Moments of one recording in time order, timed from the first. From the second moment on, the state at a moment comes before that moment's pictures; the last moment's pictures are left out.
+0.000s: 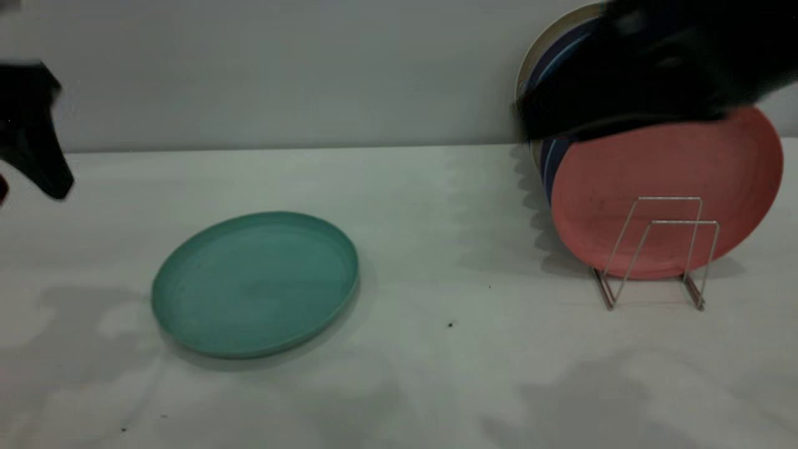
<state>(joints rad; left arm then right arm) 0.05 1.74 -1.06 -0.23 0.63 0.16 0.39 1.44 -0.73 1.37 0.53 -1.27</state>
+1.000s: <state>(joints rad) 0.05 2.30 -1.24 -0.73 0.42 0.62 0.43 1.62 -0.81 1.49 0.57 -1.33</state>
